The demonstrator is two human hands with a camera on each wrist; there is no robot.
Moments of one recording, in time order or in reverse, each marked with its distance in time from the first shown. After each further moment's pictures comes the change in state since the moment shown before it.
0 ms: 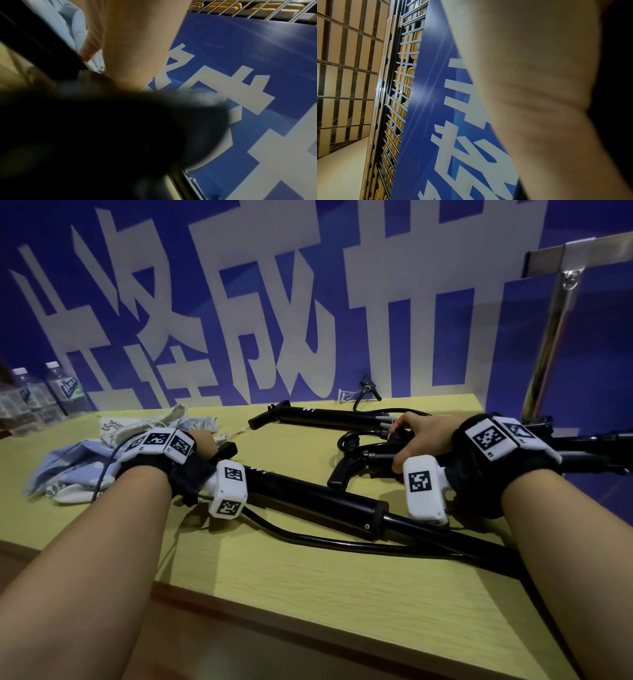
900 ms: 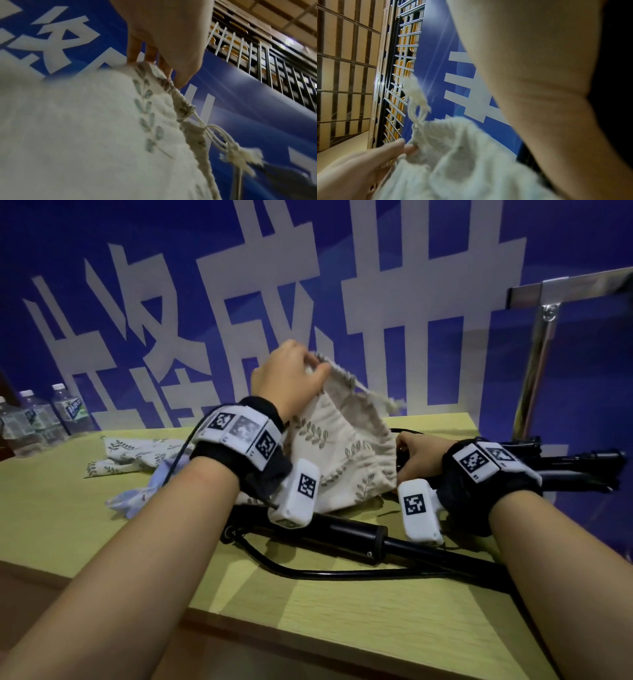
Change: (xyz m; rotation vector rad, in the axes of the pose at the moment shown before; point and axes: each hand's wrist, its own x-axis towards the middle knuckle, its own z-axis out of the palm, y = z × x) left_hand -0.082 0.119 -0.062 -0.327 0.651 0.646; right_hand 0.000 -0.004 0.004 -0.050 0.082 -0.034
